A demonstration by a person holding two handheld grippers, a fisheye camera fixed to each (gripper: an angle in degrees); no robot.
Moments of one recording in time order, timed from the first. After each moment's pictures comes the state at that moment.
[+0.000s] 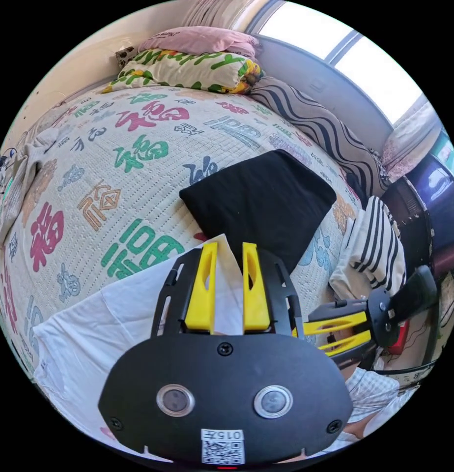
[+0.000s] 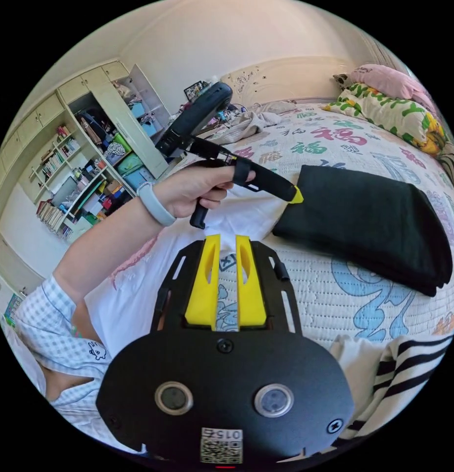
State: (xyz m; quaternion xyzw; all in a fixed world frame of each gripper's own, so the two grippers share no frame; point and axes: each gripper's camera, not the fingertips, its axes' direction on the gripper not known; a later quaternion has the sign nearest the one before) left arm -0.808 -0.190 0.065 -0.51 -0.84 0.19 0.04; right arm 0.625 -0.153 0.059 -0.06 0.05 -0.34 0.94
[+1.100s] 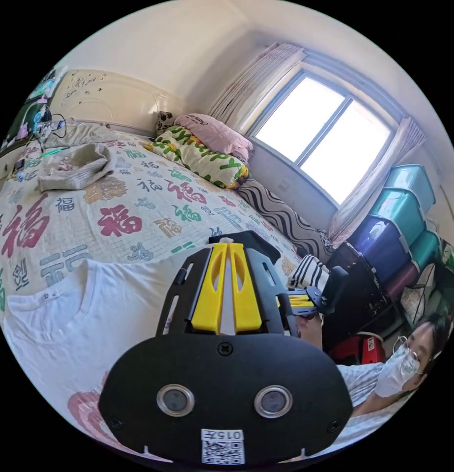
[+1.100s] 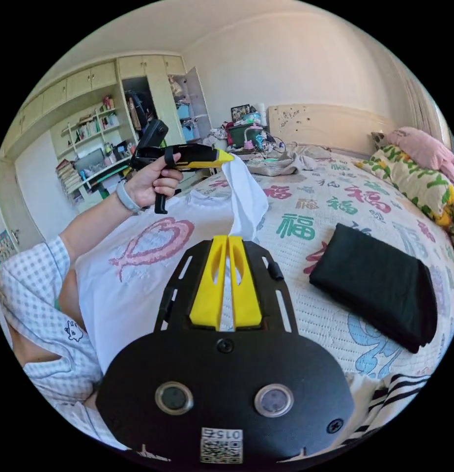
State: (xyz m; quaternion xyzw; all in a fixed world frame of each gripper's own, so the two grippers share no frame) left arm -0.524 -0.124 0.132 -0.45 -0.77 0.37 0.27; right arm 0.509 -0.121 0.064 -0.03 0.03 -0.52 0.86
